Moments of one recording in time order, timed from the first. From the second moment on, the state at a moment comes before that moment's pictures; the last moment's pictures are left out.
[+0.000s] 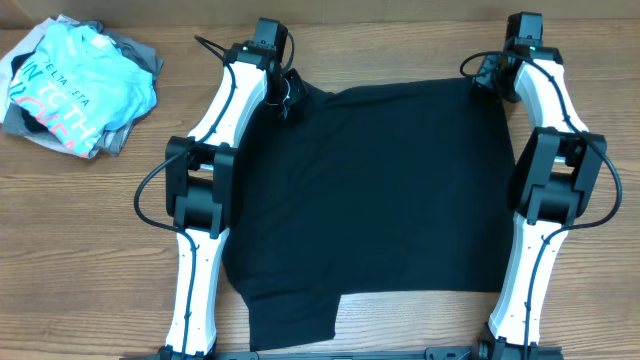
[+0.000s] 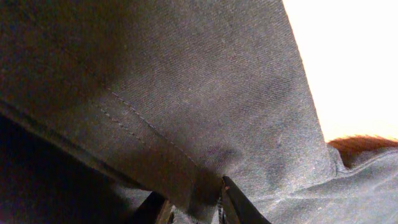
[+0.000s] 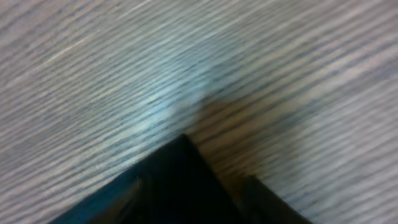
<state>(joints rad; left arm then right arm) -0.24 2.55 2.25 -0.96 0.26 -0.73 -0.15 2.55 2.18 -0.74 0.09 0.35</state>
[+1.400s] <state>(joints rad) -0.21 2.43 2.28 -1.19 0.23 -0.53 -0.16 2.59 2.33 -0.98 0.12 0.48</state>
